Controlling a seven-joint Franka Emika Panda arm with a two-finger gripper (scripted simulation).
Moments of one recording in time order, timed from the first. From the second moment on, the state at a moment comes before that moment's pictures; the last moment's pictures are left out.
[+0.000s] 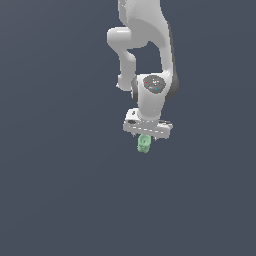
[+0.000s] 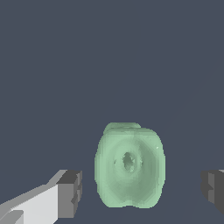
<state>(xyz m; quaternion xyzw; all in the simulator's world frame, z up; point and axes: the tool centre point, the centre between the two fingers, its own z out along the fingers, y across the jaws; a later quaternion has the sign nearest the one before) -0.046 0.078 0.101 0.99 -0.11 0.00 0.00</state>
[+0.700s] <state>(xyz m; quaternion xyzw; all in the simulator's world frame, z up) -0.049 0.083 0.079 0.99 -0.12 0.00 0.00</state>
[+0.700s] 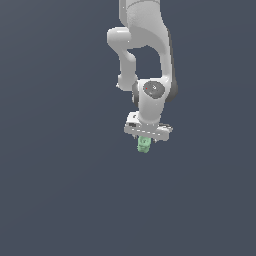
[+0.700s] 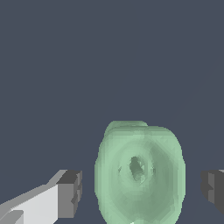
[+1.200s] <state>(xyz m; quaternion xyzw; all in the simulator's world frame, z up) -0.050 0.083 0.048 0.99 -0.12 0.00 0.00</state>
